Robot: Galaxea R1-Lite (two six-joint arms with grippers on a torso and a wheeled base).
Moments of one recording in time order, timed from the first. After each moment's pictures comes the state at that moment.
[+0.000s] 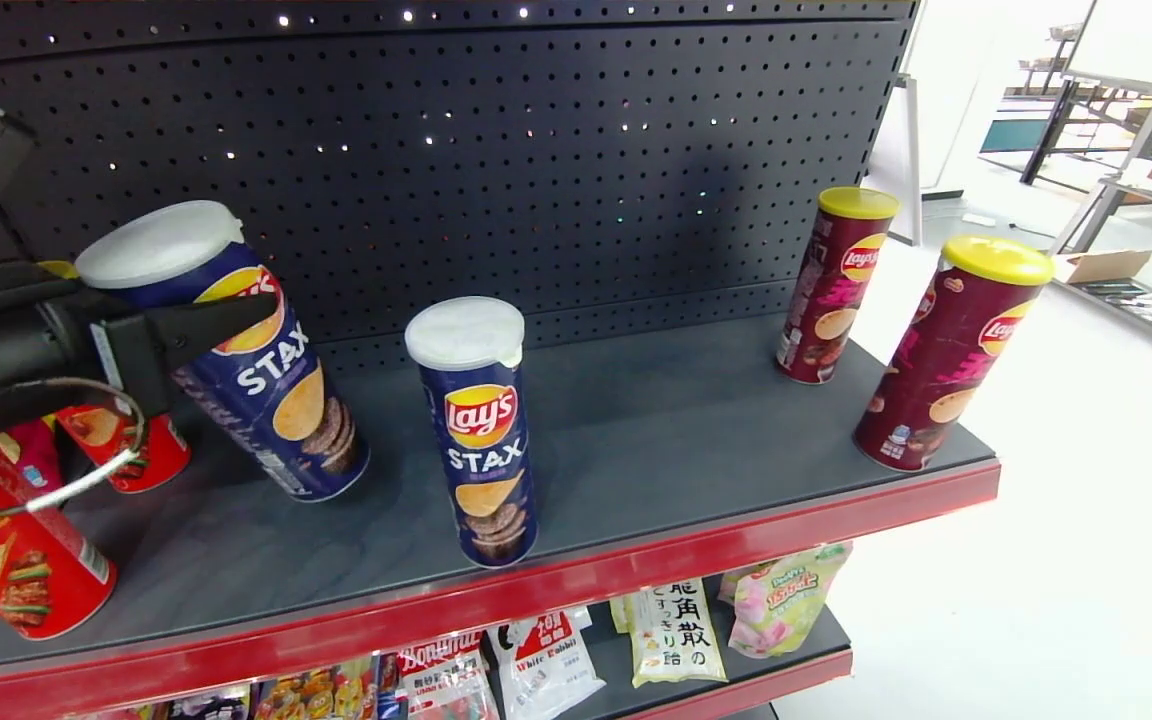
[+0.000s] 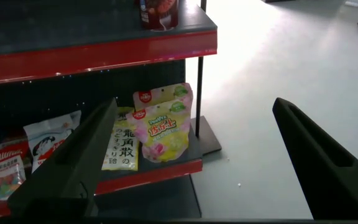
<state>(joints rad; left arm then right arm) -0.22 1.23 -0.83 -0.26 -0.21 0.07 0.00 0.00 0.00 0.00 -0.01 0.00</state>
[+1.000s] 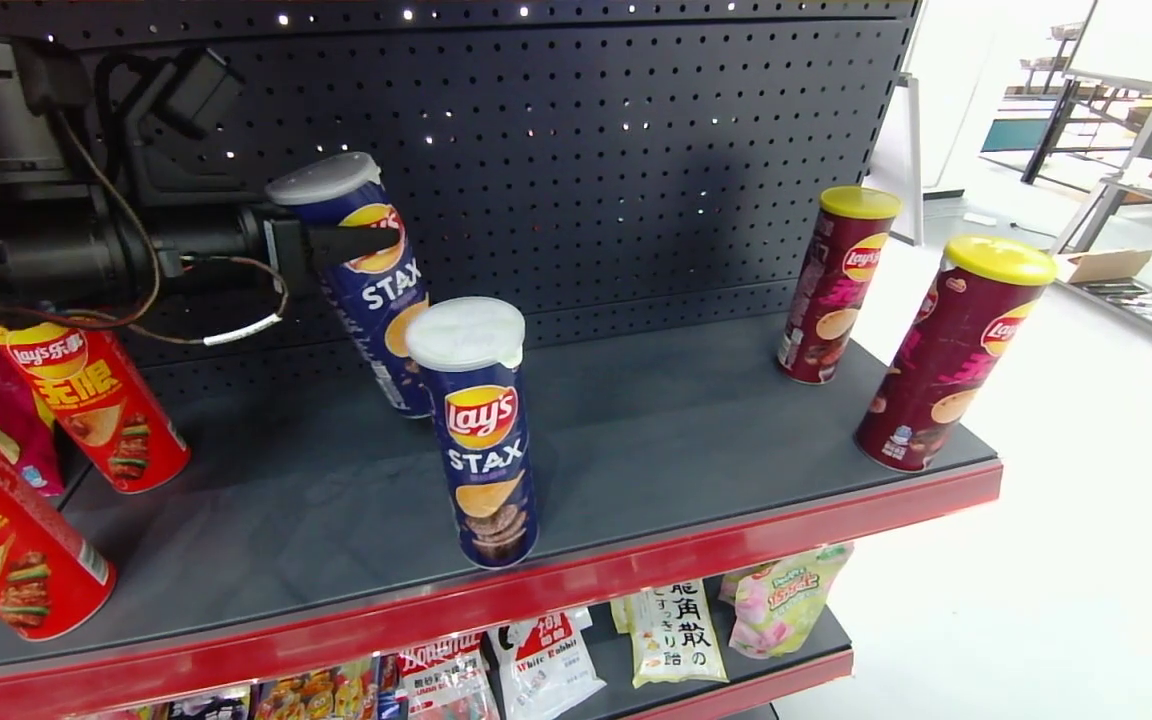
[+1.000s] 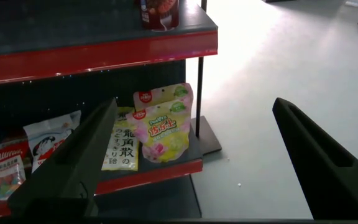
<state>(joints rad) -0.15 1.64 -1.22 -0.26 -0.58 0.10 0.00 0.00 0.00 0.00 -0.01 0.00</state>
